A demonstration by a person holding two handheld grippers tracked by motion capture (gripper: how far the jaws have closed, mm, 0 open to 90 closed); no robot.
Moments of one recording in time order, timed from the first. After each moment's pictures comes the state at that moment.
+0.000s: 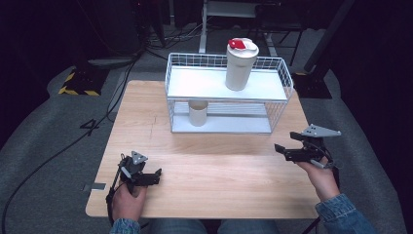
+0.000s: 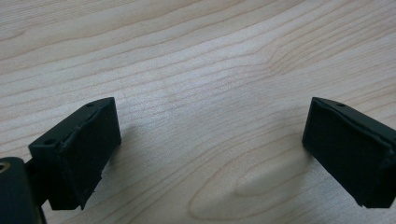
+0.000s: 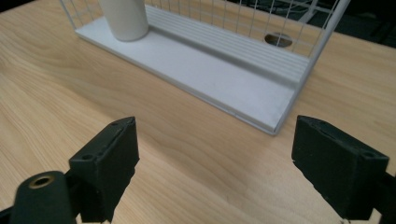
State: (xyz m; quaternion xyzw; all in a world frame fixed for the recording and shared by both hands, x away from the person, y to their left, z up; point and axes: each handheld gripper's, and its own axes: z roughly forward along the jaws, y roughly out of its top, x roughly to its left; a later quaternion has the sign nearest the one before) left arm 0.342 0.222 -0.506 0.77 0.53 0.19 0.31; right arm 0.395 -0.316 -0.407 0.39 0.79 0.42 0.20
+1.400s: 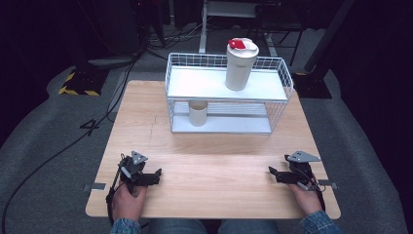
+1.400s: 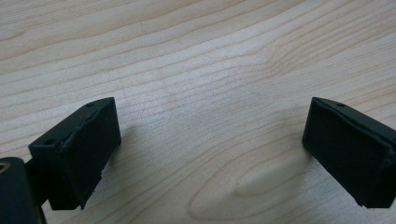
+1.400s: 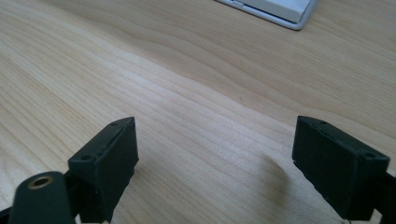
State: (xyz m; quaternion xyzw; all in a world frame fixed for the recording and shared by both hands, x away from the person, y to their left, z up) left arm 0.342 0.222 -0.506 0.77 0.53 0.19 0.31; right arm 0.373 -0.314 -0.503 0.41 0.81 0.36 0.22
